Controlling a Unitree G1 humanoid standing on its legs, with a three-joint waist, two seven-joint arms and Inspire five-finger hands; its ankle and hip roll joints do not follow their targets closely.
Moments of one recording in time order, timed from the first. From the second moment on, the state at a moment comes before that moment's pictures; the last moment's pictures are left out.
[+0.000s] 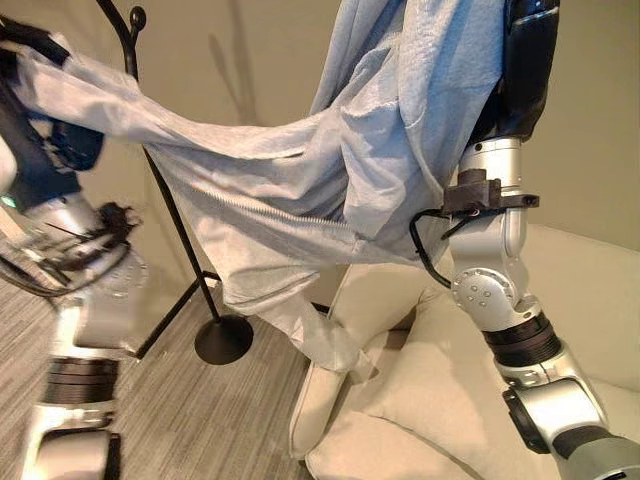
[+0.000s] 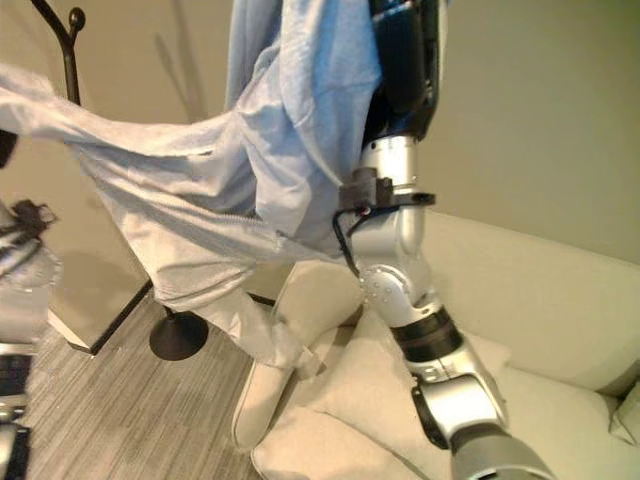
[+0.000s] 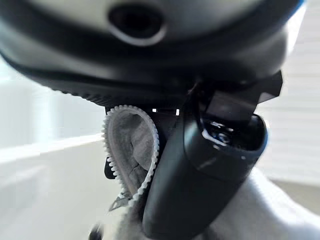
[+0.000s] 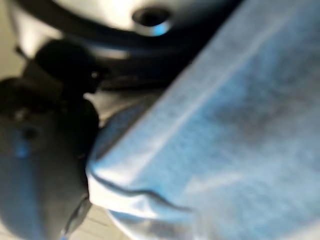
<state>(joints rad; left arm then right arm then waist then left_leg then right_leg) -0.56 0.88 0.08 0.10 0.44 -0.06 0.88 -0.81 -0.50 0.28 -0.09 0.99 -0.43 -0.24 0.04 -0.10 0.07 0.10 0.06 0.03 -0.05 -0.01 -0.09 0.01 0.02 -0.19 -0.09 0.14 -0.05</state>
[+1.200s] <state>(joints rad) -0.85 0.99 -0.16 0.70 0.39 0.02 0.81 -0.60 -0.79 0.16 -0.11 0.48 -0.40 -0.38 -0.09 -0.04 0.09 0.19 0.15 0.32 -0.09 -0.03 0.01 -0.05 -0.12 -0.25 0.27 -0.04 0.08</state>
